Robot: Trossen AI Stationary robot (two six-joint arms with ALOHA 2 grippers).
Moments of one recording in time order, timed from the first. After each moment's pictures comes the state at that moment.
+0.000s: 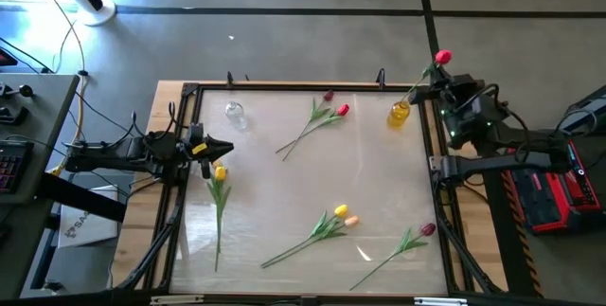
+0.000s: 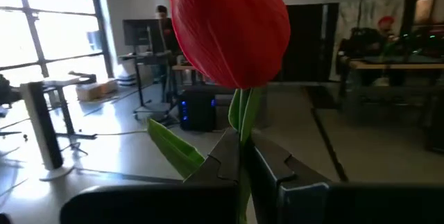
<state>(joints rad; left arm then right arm) -0.05 0.18 0.30 -0.37 -0.33 -0.42 -0.09 0.65 0.79 0.12 1.27 -0.20</state>
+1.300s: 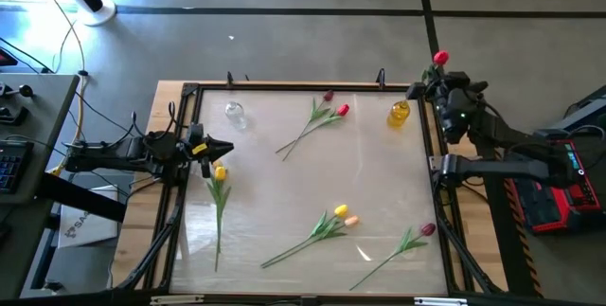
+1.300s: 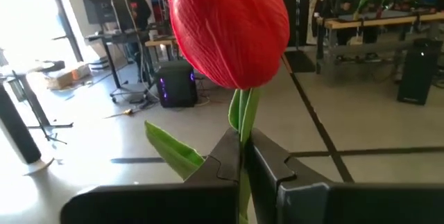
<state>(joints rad) -0.05 0.18 0.30 -0.37 -0.33 -0.47 -0.32 0.66 0.79 -0.27 1.14 0.25</state>
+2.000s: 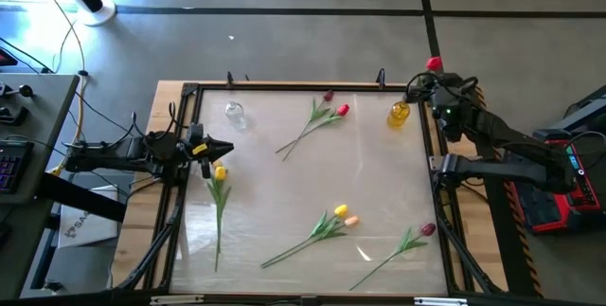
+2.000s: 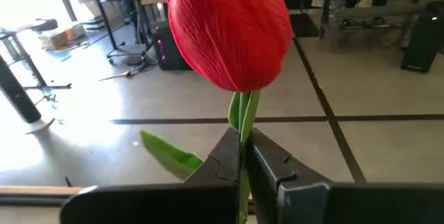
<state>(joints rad) -0.05 0.18 0.30 -0.38 -0.33 -0.44 -0.42 0.69 0.79 -0.48 0.97 0.42</state>
